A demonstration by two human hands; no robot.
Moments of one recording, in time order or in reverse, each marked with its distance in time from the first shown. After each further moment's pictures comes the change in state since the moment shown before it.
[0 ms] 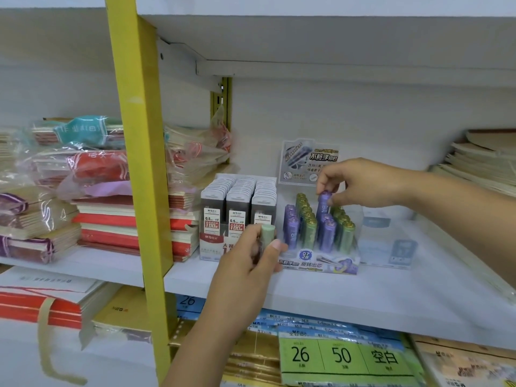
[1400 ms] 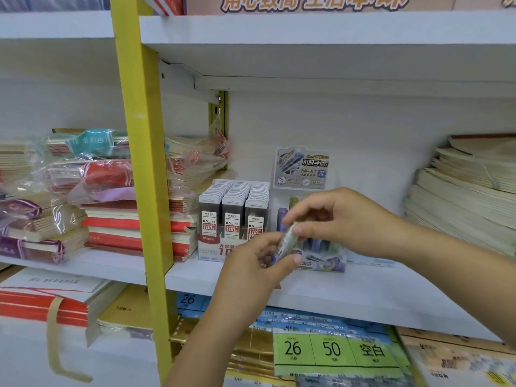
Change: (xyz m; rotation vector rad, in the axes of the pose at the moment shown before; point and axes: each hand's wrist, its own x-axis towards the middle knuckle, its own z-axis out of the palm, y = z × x) left_hand -0.004 0.020 0.008 -0.194 -0.085 -0.002; right_hand -0.063 -0.055 0.028 0.497 0.110 -0.176
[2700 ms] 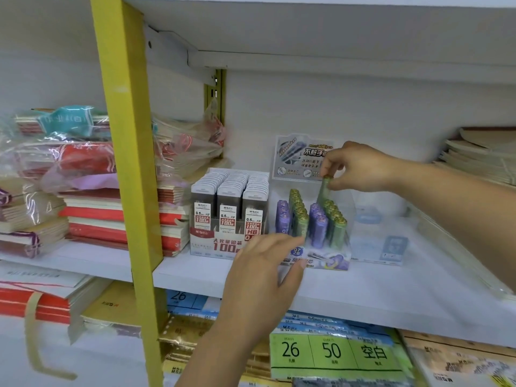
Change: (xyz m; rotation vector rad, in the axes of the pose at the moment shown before) left_hand 0.006 -0.027 0.018 0.663 0.053 0.266; right_hand 0.072 0.071 -0.064 -0.668 0.028 0.202
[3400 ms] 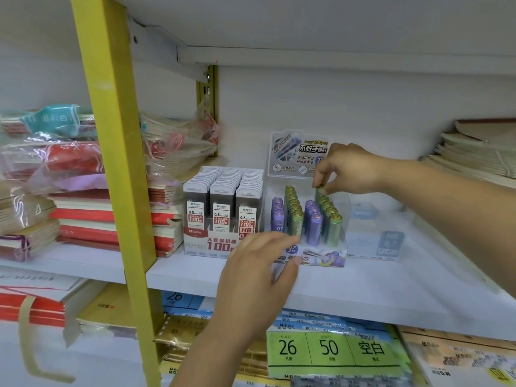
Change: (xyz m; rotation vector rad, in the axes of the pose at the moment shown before) left_hand 0.000 -0.002 0.002 -0.008 0.025 0.019; right_hand 0.009 0.010 0.012 -0.139 -0.066 -0.077
